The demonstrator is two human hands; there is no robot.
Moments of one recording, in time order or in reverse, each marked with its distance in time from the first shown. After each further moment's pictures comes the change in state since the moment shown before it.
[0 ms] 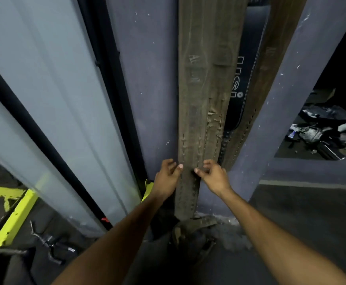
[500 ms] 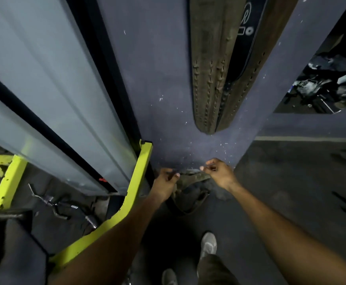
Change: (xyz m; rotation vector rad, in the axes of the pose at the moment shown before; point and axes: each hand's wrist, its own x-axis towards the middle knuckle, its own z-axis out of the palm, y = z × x) left_hand -0.069 -0.126 0.033 0.142 -0.166 -0.356; right_hand -0.068 0.108 0.038 -0.004 -0.202 0.304
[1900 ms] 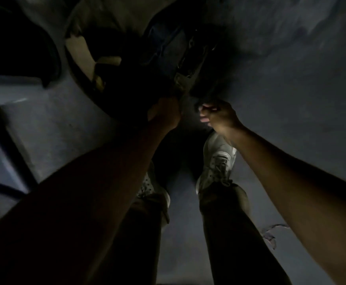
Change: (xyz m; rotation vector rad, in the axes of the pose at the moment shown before) left_hand 0.453 -0.471 0.478 0.939 -0.559 -0.151; right_hand 0.332 0.645 0.339 0.329 -0.193 0.797
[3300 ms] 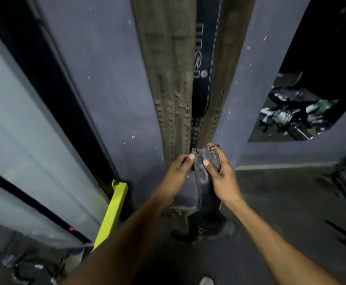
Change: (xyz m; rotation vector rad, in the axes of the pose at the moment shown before) left_hand -0.770 0.116 -0.450 -1.109 0.506 0.724; right_hand -0.798 -0.312 -0.164 0.191 0.250 -1.347
